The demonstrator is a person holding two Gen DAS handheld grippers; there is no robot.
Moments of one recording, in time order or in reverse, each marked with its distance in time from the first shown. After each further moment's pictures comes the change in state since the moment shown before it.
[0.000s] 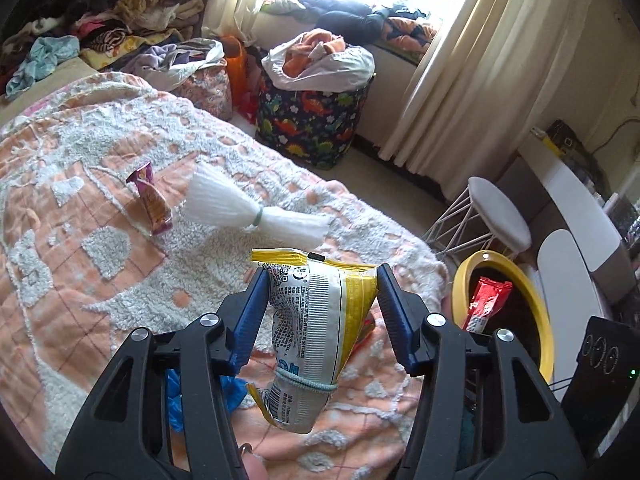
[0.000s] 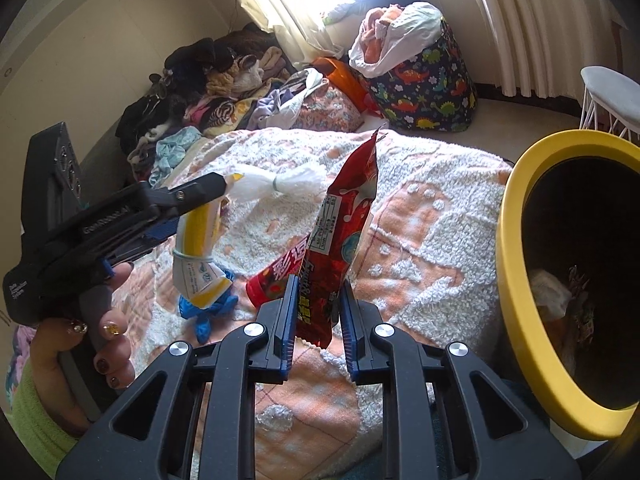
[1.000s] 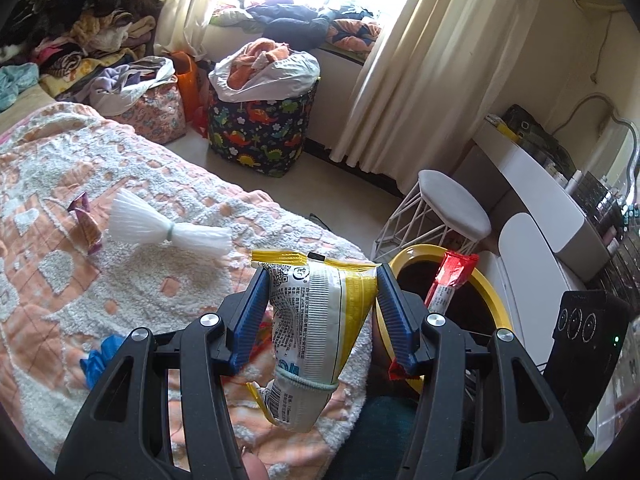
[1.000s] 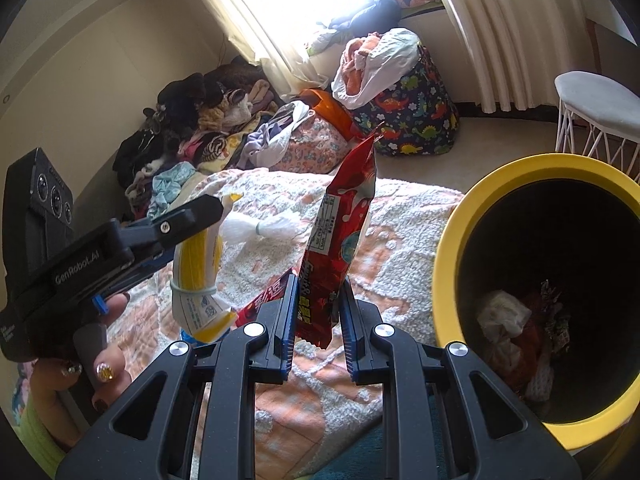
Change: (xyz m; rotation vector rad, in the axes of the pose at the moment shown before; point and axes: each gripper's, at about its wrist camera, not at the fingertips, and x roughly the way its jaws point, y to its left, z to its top) left arm -0.010 -0.068 -0.002 0.094 -0.014 -0.119; right arm -0.046 -0.033 0.017 0.056 -0.104 -0.013
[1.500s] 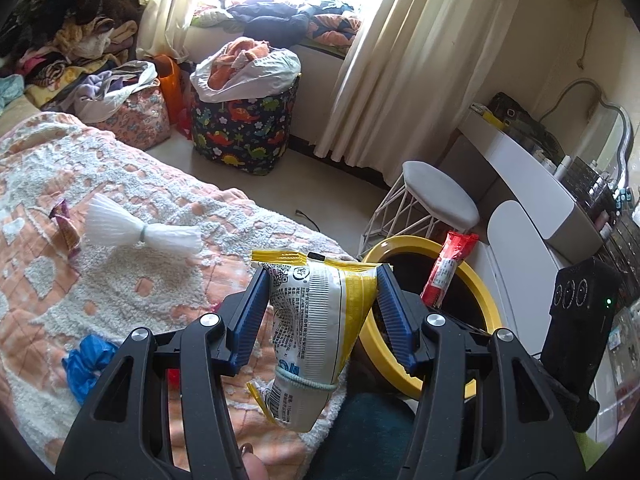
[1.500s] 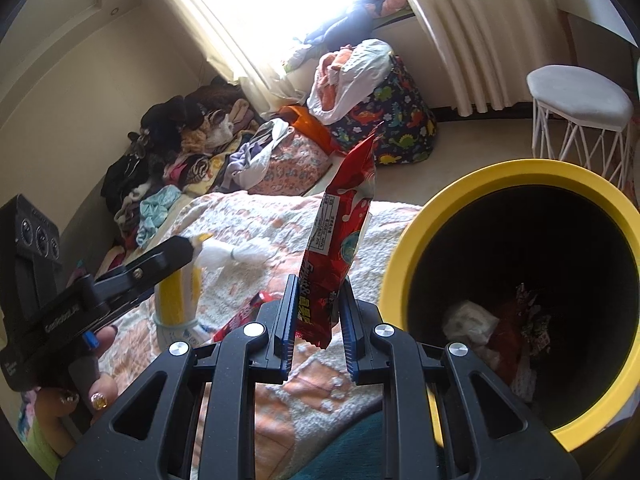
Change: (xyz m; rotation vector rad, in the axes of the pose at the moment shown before) left arm 0.006 -0.025 -0.005 0.043 0.011 -0.032; right arm -0.021 -0.036 0.009 0.070 -0.053 -0.041
